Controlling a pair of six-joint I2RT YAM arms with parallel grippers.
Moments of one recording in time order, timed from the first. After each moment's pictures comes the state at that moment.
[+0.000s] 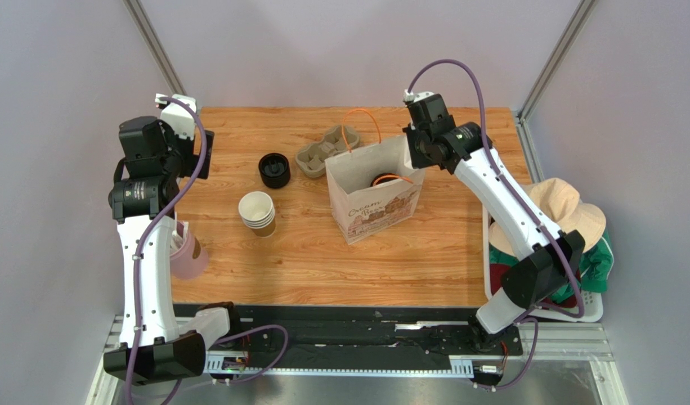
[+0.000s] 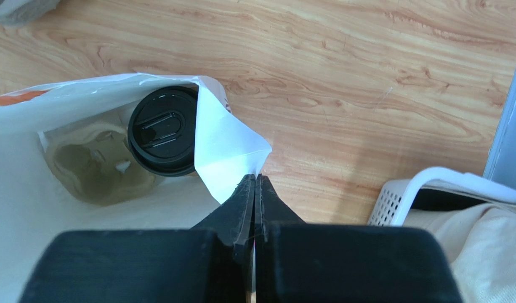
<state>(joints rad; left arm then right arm) 0.16 1.09 1.43 -0.78 0.00 0.37 0.48 1.63 1.75 -0.95 0.28 0.15</state>
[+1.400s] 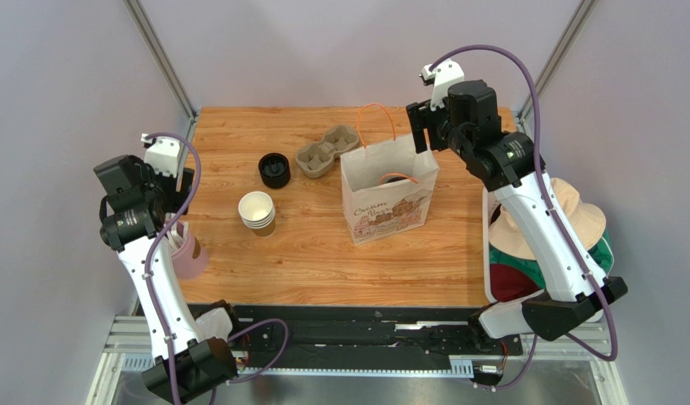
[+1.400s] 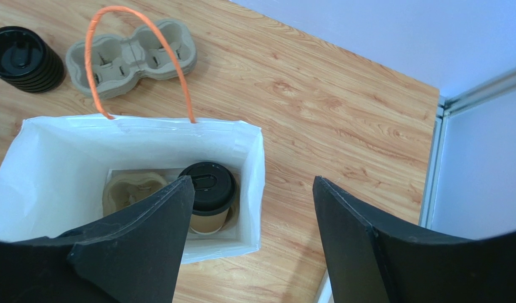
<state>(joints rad) 0.50 0.96 1.20 -0.82 0.25 0.56 0.51 1.40 1.80 -0.84 0.26 -0.07</state>
